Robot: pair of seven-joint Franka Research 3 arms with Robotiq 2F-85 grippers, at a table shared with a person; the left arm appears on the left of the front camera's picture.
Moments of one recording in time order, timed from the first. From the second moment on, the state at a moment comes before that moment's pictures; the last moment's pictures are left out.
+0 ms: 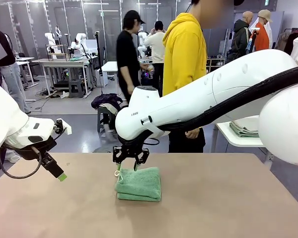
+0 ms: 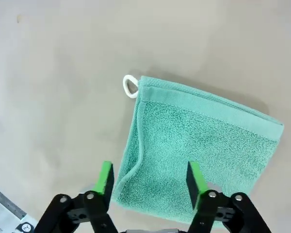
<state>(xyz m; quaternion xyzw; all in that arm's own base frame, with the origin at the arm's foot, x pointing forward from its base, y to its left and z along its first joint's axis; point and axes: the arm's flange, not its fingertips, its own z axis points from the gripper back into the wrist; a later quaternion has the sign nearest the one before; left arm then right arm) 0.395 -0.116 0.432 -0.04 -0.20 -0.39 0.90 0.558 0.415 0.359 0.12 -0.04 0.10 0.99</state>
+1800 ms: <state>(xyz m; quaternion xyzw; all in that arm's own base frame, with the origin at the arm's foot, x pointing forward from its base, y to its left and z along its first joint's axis) 0.395 -0.116 0.432 -0.04 -0.20 -0.39 0.90 0.554 0.415 0.370 0.13 -0.04 0.10 0.99</state>
